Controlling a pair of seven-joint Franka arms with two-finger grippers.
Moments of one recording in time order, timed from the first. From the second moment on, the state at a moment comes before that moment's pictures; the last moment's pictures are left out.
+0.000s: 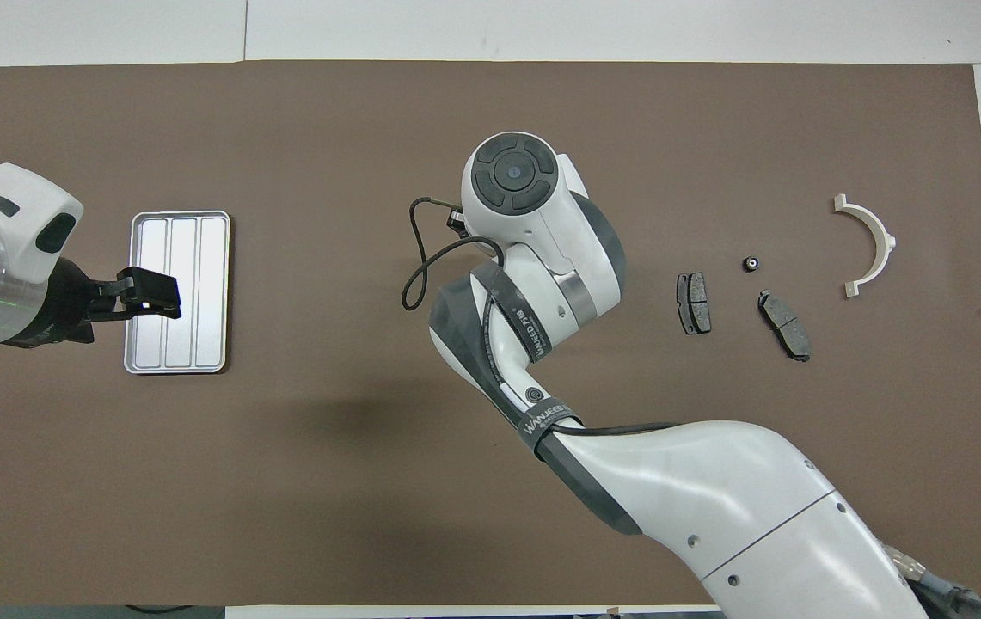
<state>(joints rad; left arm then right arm) -0.15 -0.13 0.01 -1.91 -0.04 1.75 -0.34 0.57 0.65 -0.04 -1.37 0.00 2.09 0.90</state>
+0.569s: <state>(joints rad) -0.16 -0.11 0.01 -1.94 -0.04 1.79 -0.38 0.57 0.65 -0.04 -1.49 0.00 2.21 0.90</state>
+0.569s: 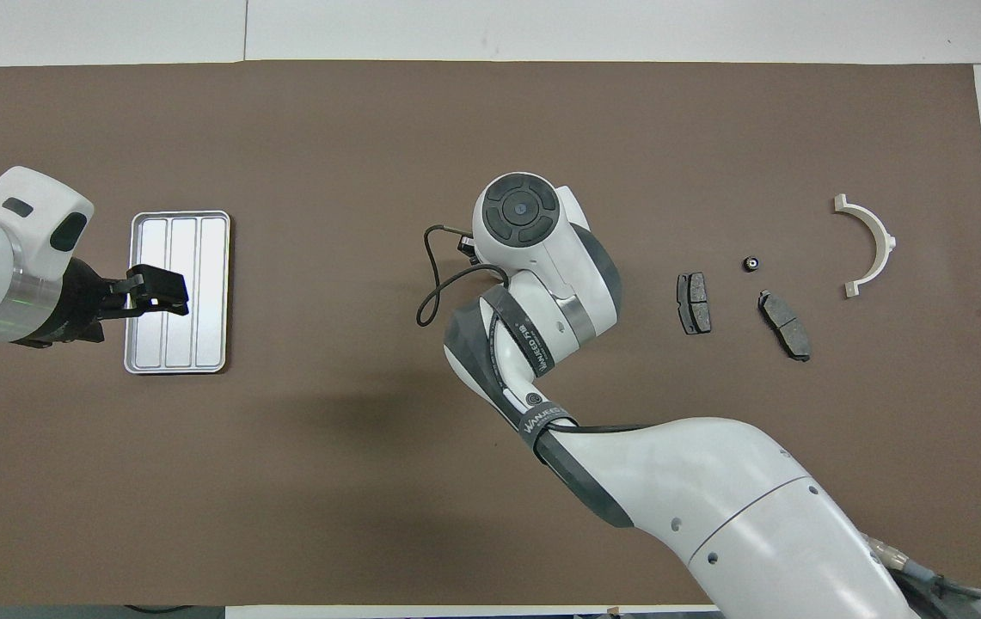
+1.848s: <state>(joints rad) -0.47 0.25 0.00 -1.72 -0.04 2.00 -0.91 0.19 0.49 -0.06 -1.40 0.00 2.00 0.29</state>
